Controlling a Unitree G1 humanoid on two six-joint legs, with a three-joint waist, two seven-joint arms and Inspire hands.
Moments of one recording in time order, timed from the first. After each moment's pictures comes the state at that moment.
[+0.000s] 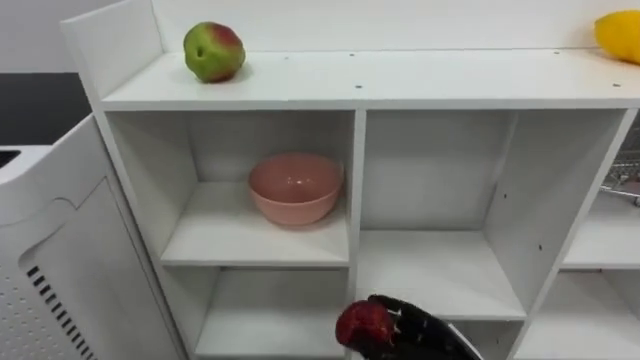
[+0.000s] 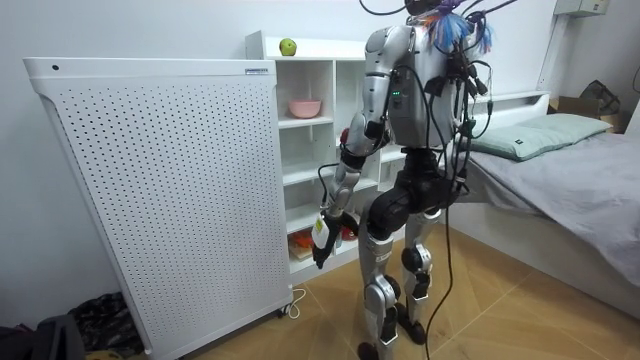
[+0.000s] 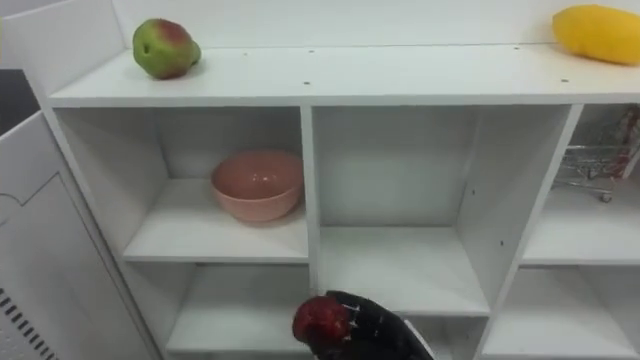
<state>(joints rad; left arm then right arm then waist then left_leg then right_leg) -0.06 0.22 -0.08 1.19 0.05 0.05 -0.03 -0.20 -0.25 0.14 0.47 0.76 0.05 0.12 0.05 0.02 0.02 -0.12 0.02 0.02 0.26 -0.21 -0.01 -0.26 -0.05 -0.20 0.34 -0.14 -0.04</state>
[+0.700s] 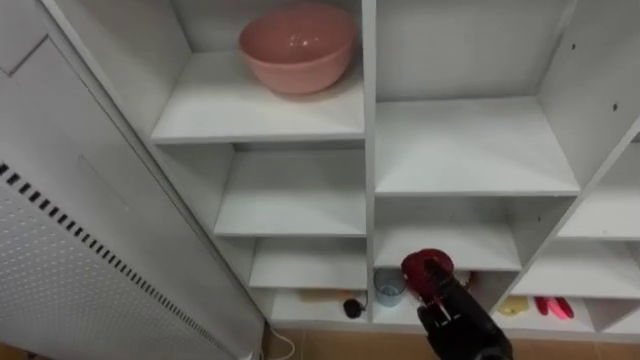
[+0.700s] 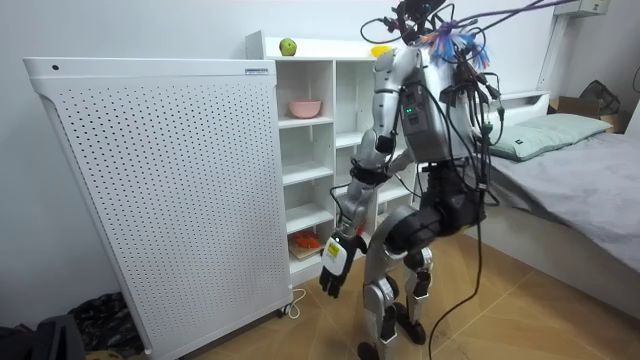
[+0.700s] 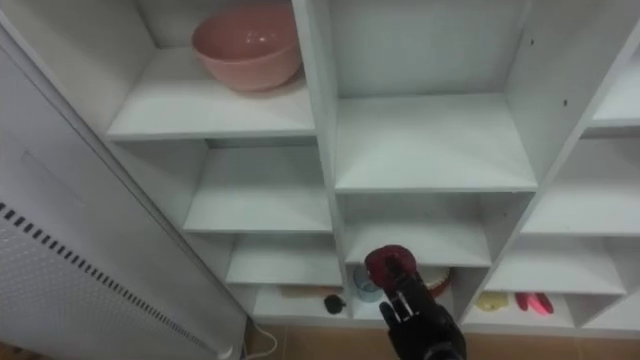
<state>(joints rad) -0.23 0.22 -0.16 1.23 -0.34 0.07 0.07 -0.60 -0.22 0.02 0.94 1.42 0.04 0.01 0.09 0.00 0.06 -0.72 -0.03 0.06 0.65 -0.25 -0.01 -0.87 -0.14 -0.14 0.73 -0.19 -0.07</state>
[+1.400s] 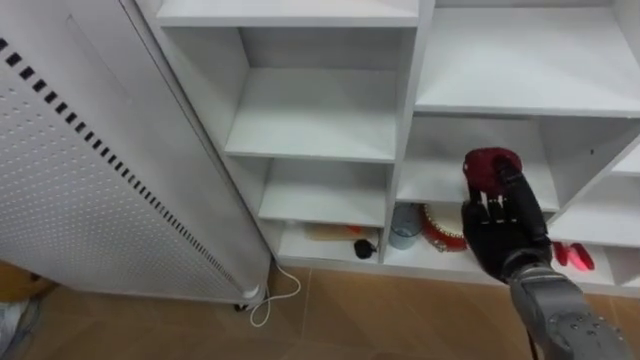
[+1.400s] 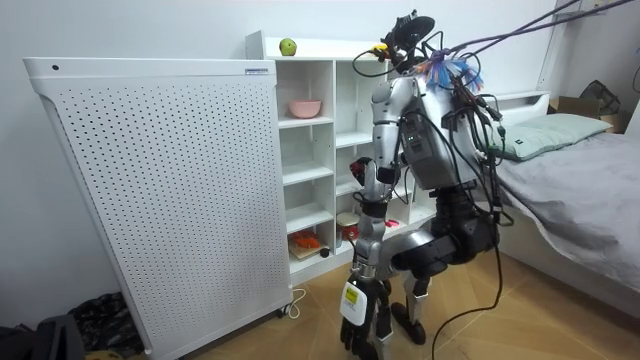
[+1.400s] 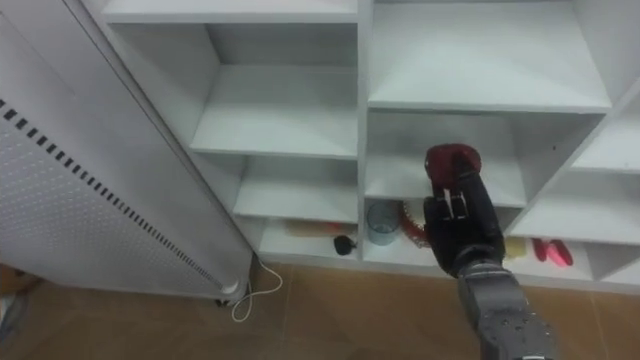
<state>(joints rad) -0.24 0.23 -0.38 1.34 -0.42 0.12 0.15 -0.85 -0.33 -0.11 1.00 1.60 0.00 -0.03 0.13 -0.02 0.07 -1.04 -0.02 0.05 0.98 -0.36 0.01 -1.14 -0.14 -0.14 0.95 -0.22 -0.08</state>
